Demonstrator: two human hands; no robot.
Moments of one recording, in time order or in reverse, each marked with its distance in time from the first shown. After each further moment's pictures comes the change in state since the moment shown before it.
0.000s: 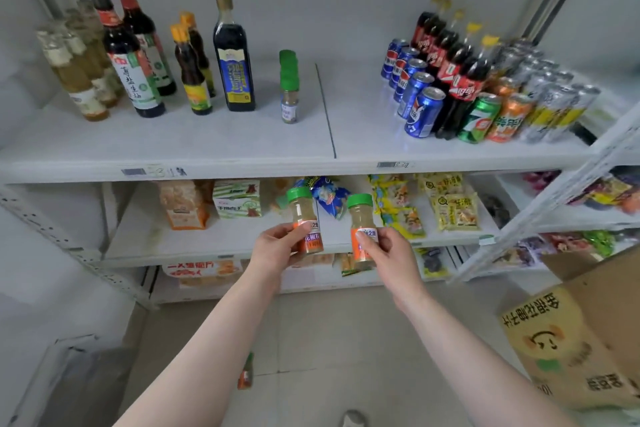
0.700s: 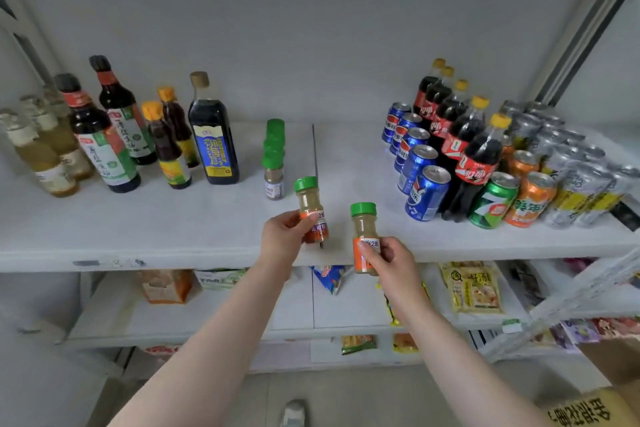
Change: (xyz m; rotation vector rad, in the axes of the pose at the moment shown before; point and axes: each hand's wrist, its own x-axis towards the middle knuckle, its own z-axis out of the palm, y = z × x) left_hand 0.146 0.119 0.103 0.124 0.114 0.276; right_hand 0.177 -0.055 -0.024 0.079 -0.014 -0.056
